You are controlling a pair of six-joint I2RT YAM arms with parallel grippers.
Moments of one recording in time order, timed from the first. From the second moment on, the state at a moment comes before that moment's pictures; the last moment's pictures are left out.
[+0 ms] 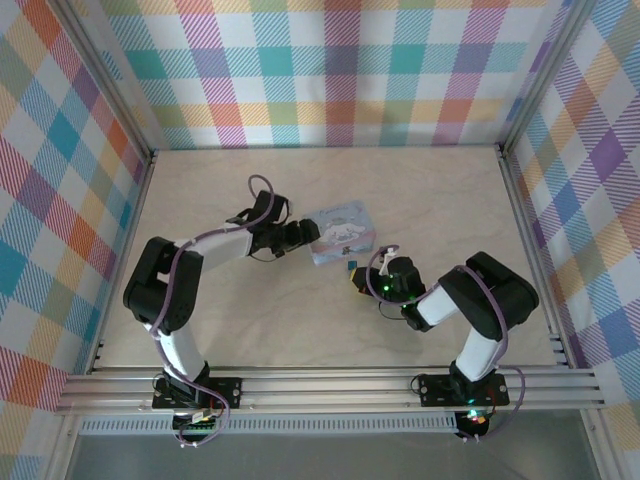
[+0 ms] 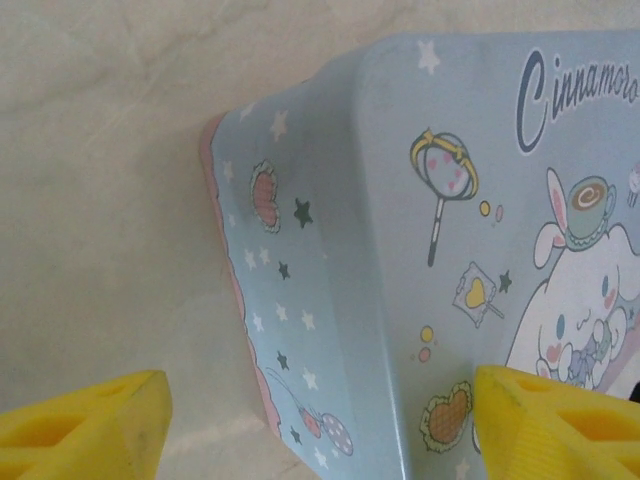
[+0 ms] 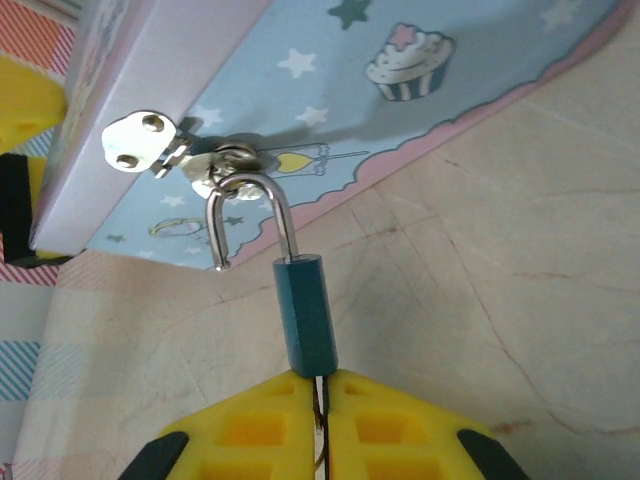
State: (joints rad) left arm -0.43 1.77 1.06 -0.20 0.33 -0.74; right arm 0.59 1.72 0.32 0.91 -0.21 0.88
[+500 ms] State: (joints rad) left arm -0.43 1.61 0.89 -0.20 0.31 -0.78; right arm 0.56 1.58 0.31 0.72 -0.27 0.82
